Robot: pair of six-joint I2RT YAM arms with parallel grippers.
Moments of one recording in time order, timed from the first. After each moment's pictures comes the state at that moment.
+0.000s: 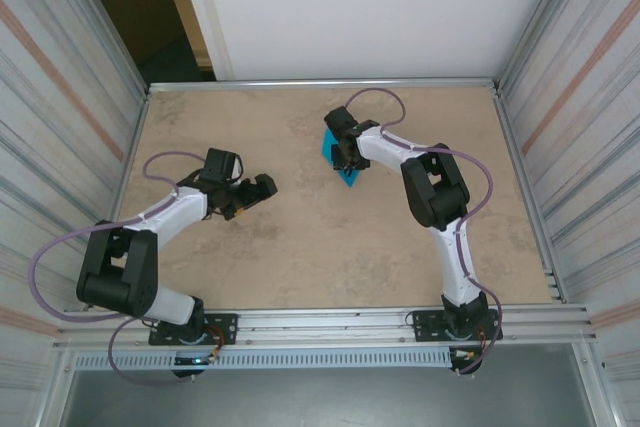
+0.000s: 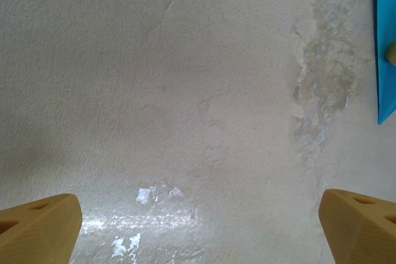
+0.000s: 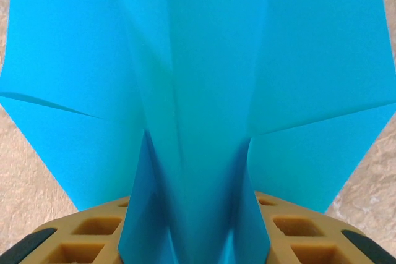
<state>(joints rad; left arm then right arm) -0.27 1.44 0.78 -0.35 0.26 -0.65 0.54 2.25 1.72 -0.67 0.18 0.50</state>
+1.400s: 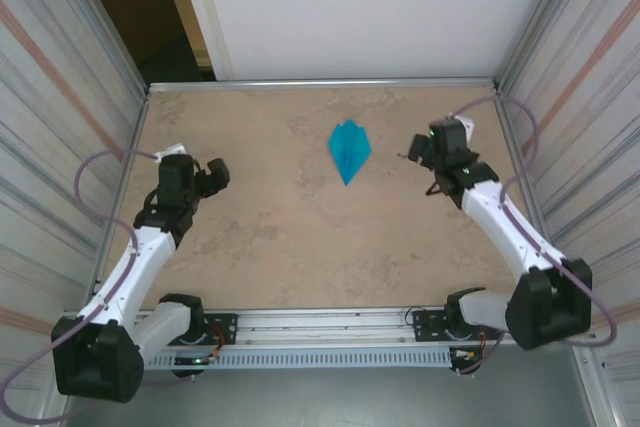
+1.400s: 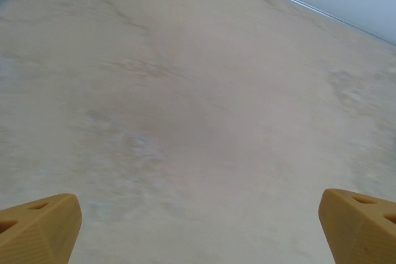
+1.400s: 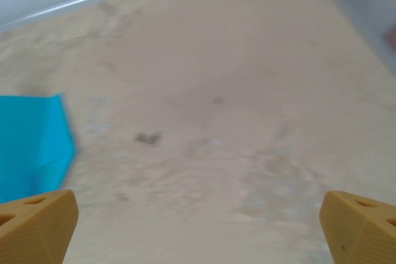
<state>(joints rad) -0.13 0.97 0.64 -0.27 -0.23 -0.42 0.23 1.21 0.90 -0.41 0.42 0.45</state>
